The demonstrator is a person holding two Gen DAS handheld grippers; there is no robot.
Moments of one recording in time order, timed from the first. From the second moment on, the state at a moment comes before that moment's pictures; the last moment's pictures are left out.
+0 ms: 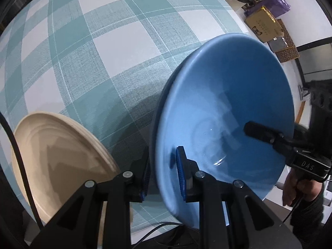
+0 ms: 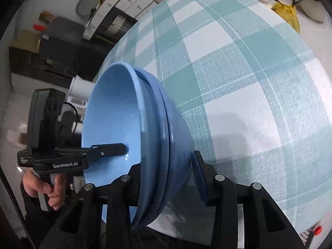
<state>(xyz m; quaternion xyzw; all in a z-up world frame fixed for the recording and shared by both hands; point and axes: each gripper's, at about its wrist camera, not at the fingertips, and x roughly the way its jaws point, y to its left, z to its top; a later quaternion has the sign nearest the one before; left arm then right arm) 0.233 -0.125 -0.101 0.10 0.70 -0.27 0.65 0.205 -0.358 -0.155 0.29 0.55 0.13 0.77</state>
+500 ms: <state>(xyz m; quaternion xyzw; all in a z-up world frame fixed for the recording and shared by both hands) 0.238 -0.115 -0.089 0.06 0.71 -0.28 0.64 0.227 -0.345 -0.141 0.18 0.62 0.13 0.75</state>
